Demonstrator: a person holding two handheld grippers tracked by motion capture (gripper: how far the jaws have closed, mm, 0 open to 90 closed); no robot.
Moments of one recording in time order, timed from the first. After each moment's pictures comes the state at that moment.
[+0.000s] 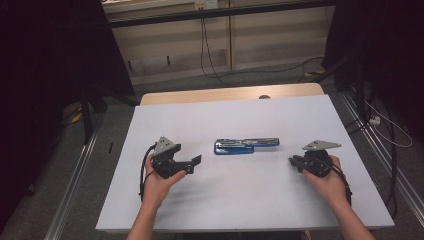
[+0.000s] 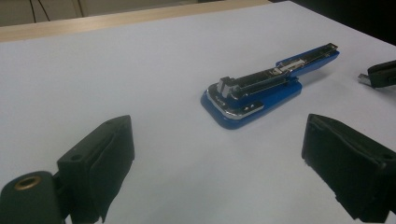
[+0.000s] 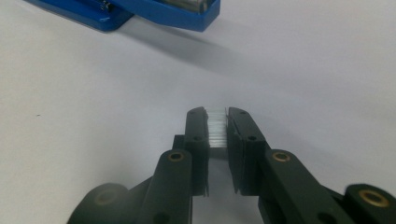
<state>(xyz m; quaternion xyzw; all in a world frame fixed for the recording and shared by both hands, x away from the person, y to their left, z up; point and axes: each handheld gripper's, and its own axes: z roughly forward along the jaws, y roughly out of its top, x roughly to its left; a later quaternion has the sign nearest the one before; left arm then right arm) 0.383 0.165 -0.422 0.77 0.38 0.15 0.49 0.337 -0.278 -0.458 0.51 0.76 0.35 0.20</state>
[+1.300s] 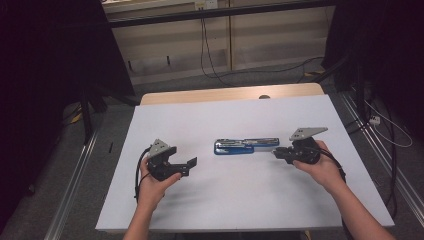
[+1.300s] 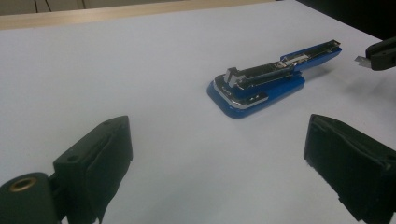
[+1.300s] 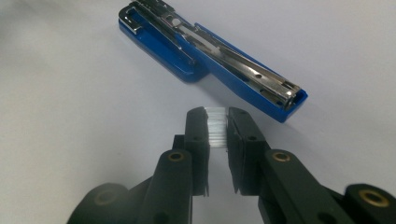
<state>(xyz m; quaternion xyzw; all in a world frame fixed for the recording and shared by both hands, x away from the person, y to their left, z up) 0.378 0.178 -0.424 0.77 0.39 0.15 0.49 0.367 -0.253 -0.429 0.39 0.82 0.39 0.15</state>
